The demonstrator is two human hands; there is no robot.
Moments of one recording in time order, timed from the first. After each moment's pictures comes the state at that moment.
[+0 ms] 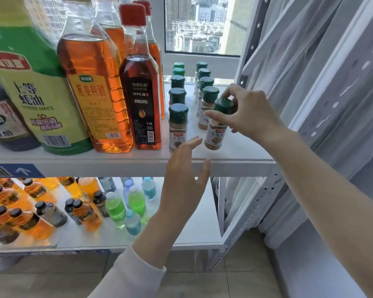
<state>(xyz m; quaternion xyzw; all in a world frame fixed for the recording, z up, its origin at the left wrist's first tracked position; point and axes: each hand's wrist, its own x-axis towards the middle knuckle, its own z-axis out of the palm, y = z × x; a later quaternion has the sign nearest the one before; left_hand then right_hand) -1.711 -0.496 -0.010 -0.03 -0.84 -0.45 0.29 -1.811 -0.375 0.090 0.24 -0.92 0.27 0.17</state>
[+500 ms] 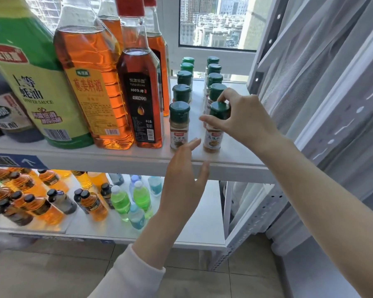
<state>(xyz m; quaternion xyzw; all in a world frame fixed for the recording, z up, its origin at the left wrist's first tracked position) -1.724 -0.488 -0.017 0.03 -0.86 -0.43 0.27 -1.831 -0.384 0.071 0.28 -0.91 0.23 0.19</state>
